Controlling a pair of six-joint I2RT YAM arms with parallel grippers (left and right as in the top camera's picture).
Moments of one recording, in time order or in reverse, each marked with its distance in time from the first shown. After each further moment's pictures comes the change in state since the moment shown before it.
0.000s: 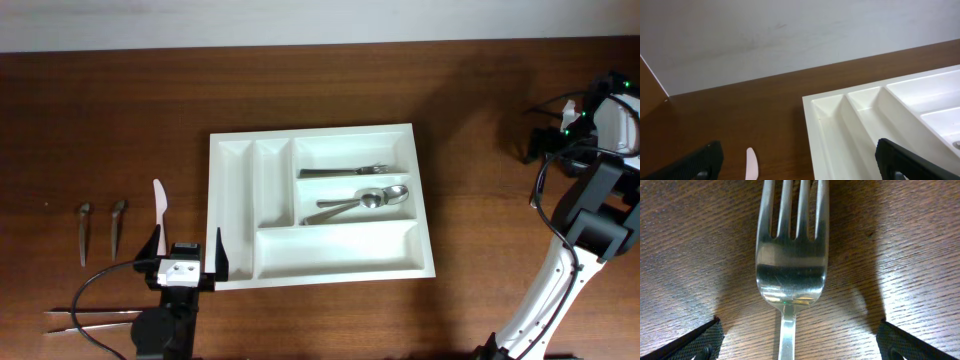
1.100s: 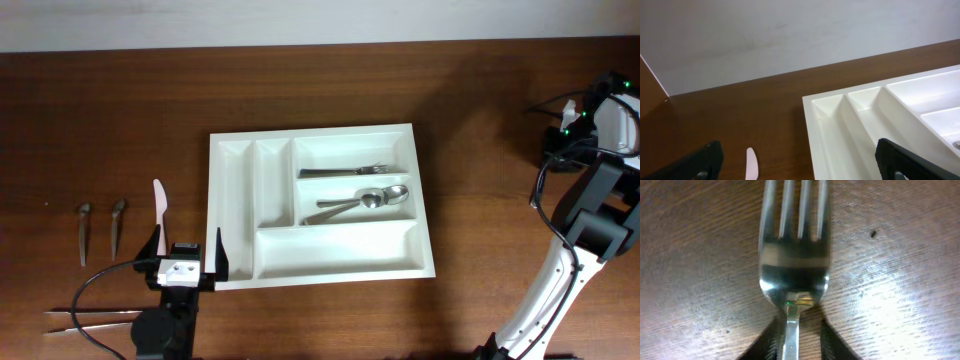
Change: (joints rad) left arm 0.000 0.000 0.000 0.000 0.000 0.000; right arm 0.000 0.002 0.000 0.000 -0.015 0.015
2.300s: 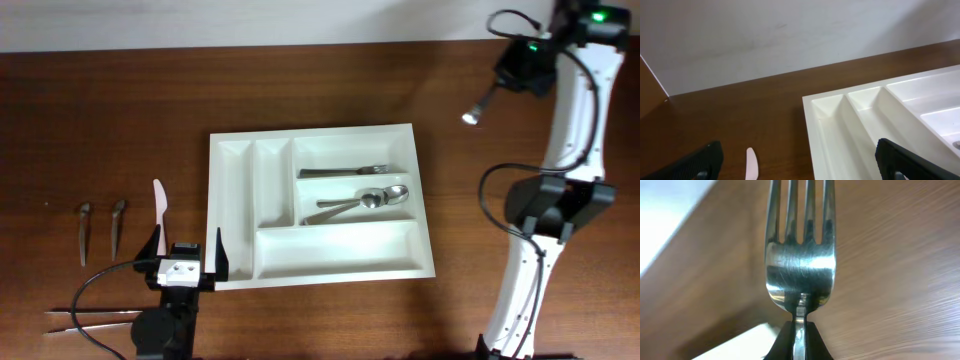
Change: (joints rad) left arm 0.000 0.000 0.000 0.000 0.000 0.000; right arm 0.296 0.032 0.709 -0.329 -0.245 0.590
